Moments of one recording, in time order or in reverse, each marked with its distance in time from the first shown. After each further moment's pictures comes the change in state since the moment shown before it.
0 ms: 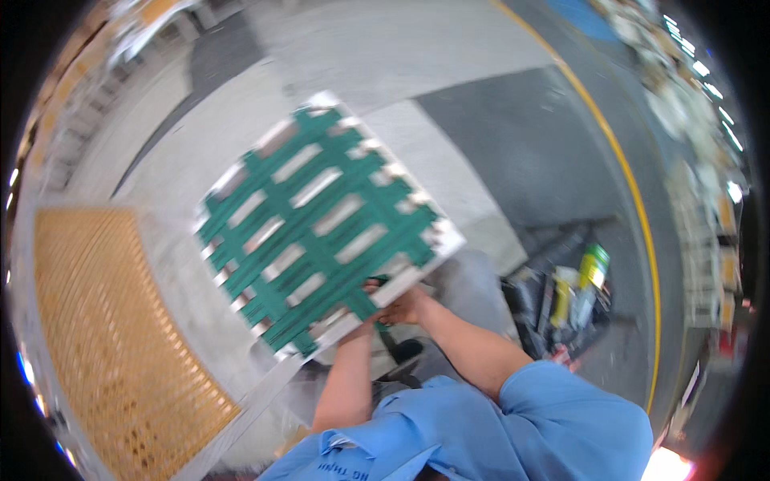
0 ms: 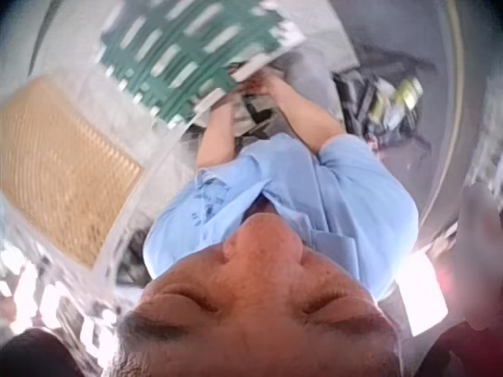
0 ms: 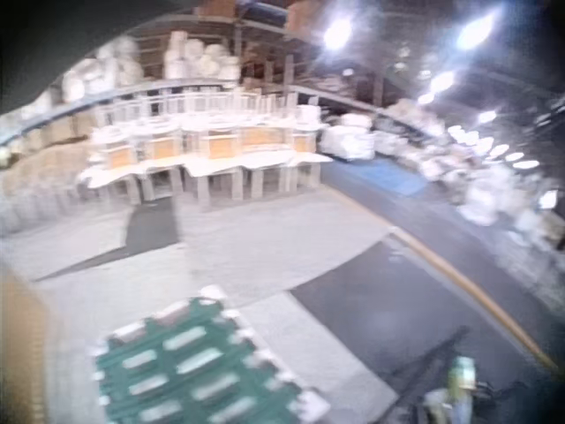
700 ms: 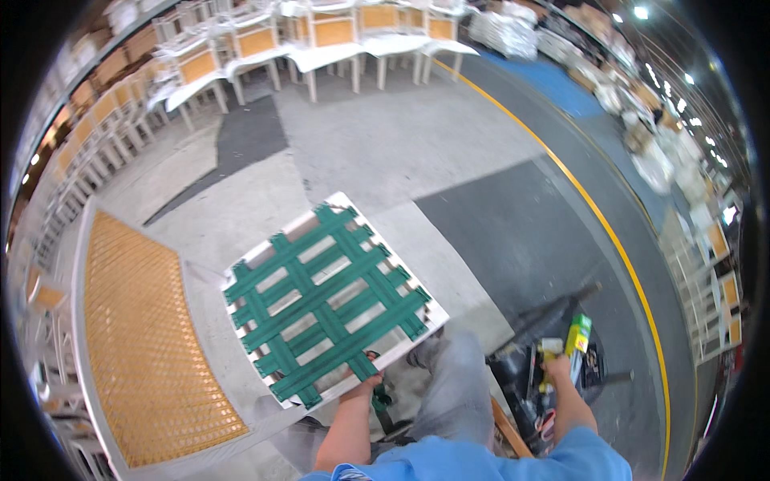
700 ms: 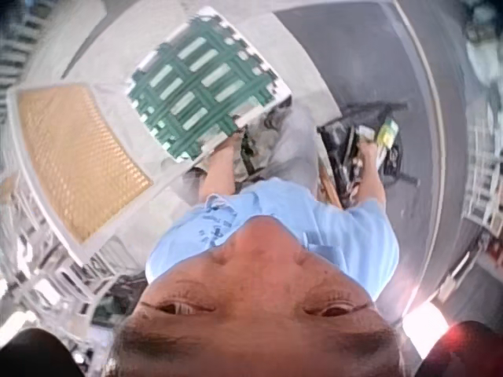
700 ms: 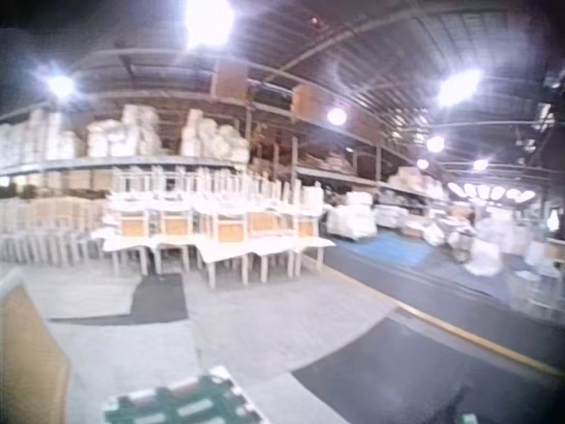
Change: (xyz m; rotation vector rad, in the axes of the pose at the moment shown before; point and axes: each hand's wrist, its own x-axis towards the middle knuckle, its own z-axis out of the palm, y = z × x) left_hand -0.044 -0.005 0.056 -0.059 -0.116 0.143; right_hand -0.323 -0.052 -0.231 -0.899 1.650 -0.345
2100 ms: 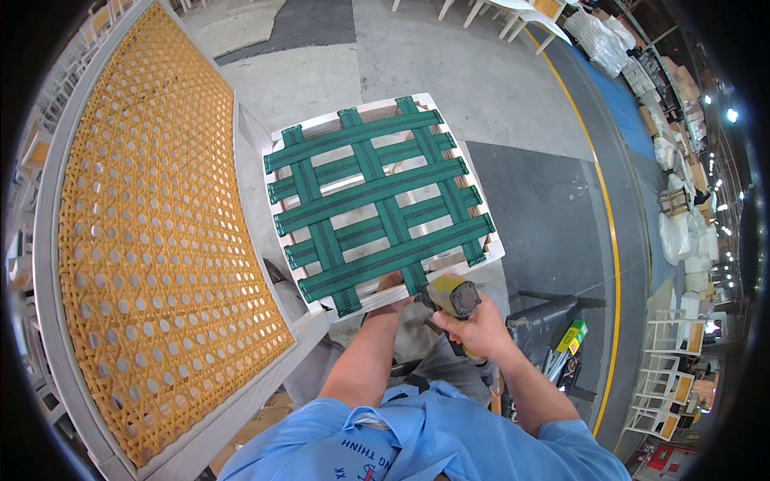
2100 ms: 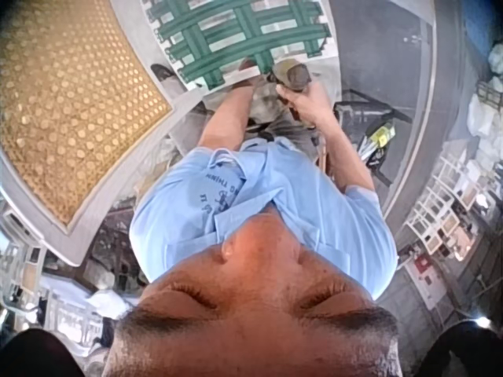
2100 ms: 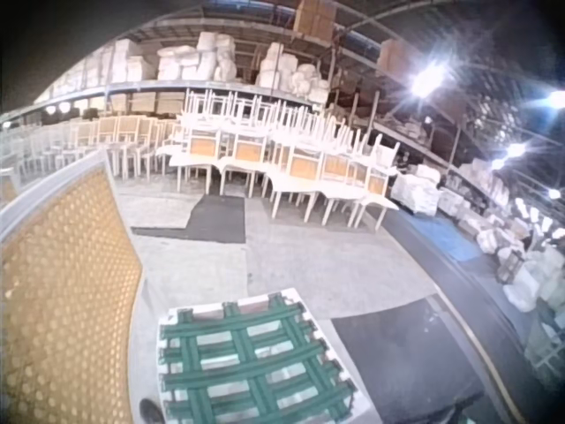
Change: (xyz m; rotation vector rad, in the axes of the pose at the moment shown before) left_hand 0.009 -0.006 -0.013 0.561 -0.031 0.300; right_hand -0.328 -0.265 -0.002 0.321 -0.977 -0.727
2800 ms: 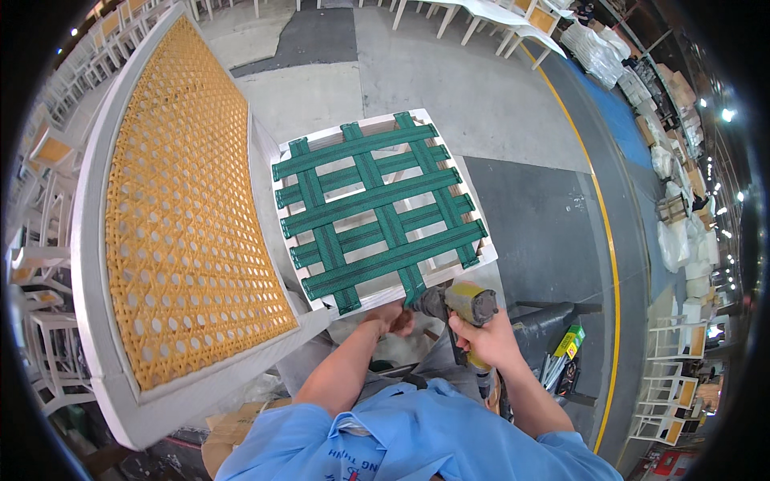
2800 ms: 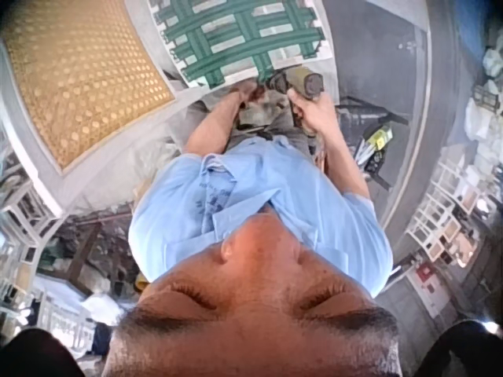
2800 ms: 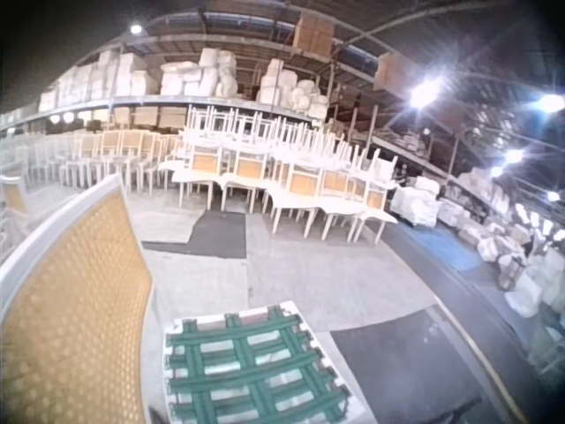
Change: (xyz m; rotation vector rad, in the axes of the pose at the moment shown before) left_hand -0.014 -0.014 -0.049 0.437 -0.299 -0.603; right_hand -0.037 0.006 -0.012 0.097 0.093 -0.068
